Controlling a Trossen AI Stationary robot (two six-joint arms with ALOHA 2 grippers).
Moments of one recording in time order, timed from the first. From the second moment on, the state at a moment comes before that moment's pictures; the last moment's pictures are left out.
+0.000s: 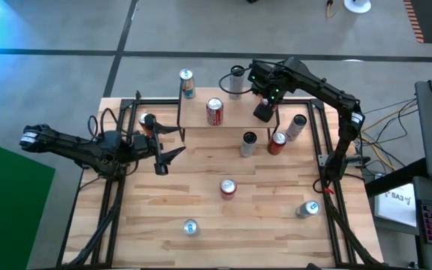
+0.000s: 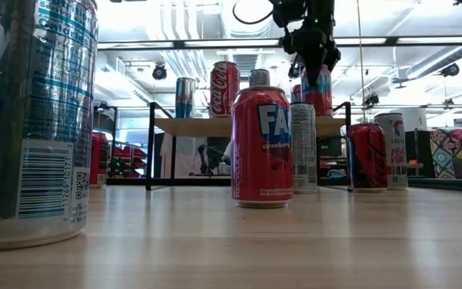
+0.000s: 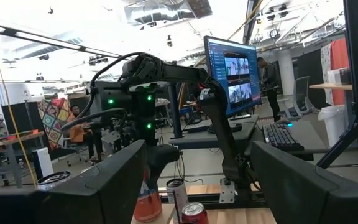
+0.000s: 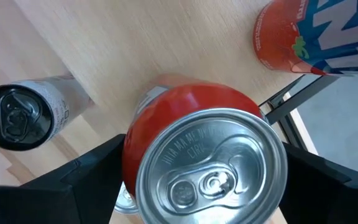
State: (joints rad) left arm -0.17 0.86 0.59 0.58 -0.36 0.28; right arm -0.55 1.79 1.98 -1.57 0.13 0.00
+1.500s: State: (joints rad) left arm -0.17 0.86 0.59 0.57 -0.36 0.27; right arm -0.55 1.79 1.98 -1.53 0.19 0.05
